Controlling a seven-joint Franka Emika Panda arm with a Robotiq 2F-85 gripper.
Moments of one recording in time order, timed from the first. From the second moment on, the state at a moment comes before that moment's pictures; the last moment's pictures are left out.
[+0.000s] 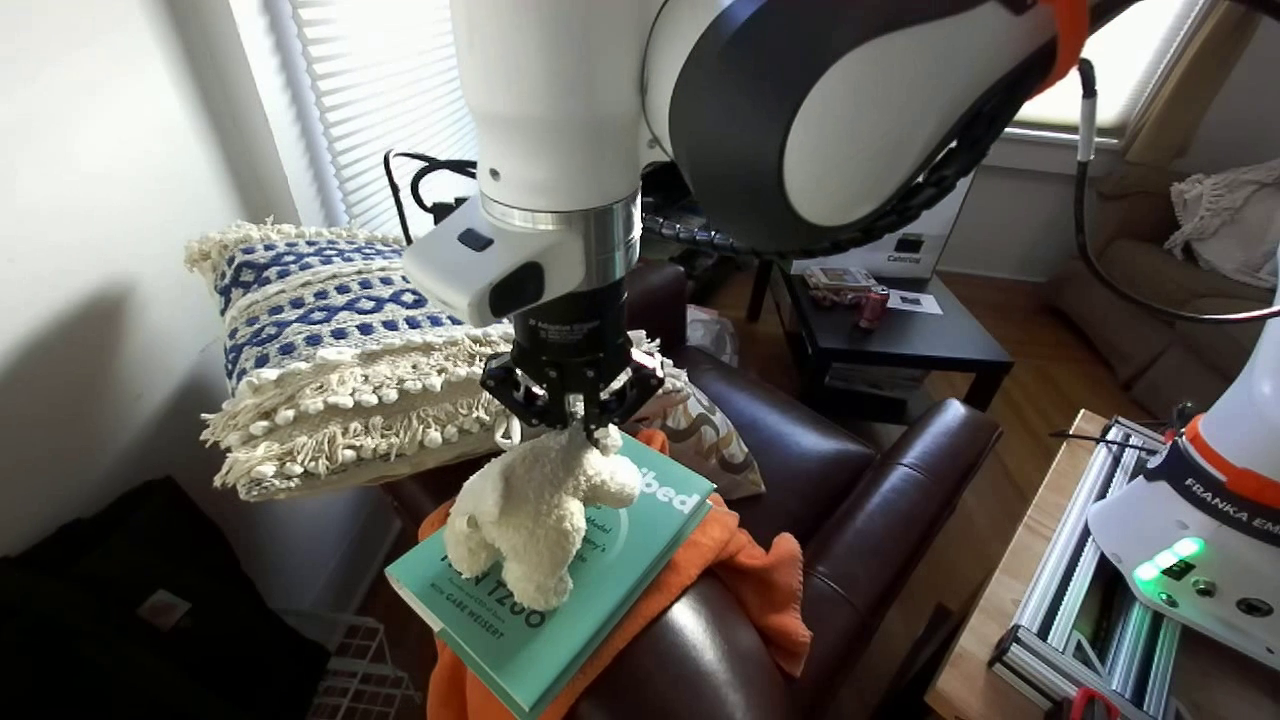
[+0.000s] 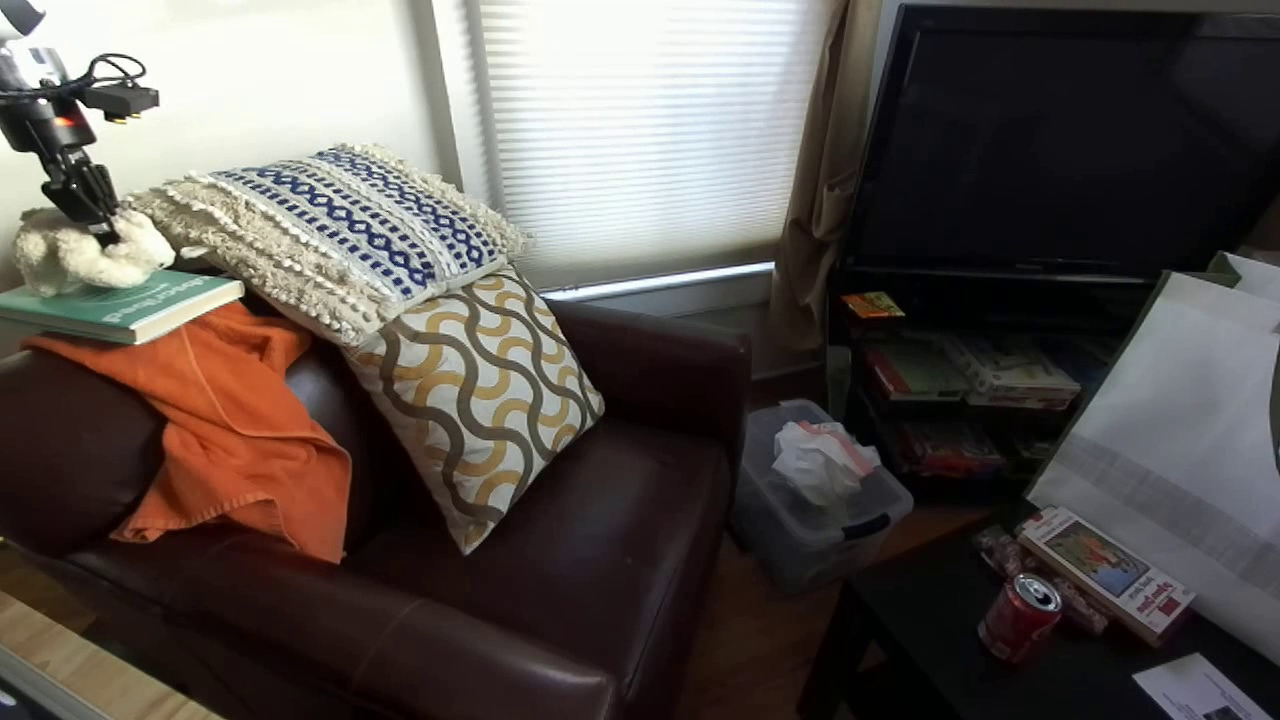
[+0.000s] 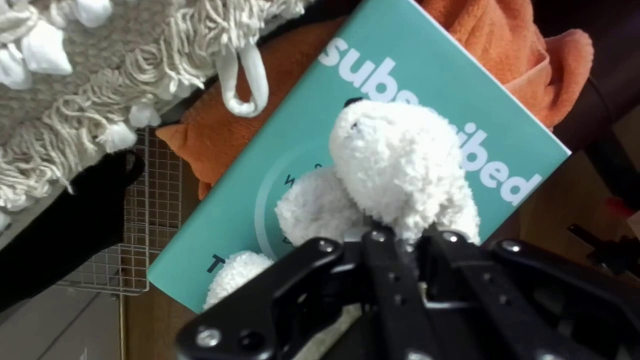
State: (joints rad) arm 0.49 0.45 0.48 -1.72 -0.31 2.08 -1.37
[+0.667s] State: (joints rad) arm 0.48 0.30 0.47 -1.83 -0.26 2.03 -1.23
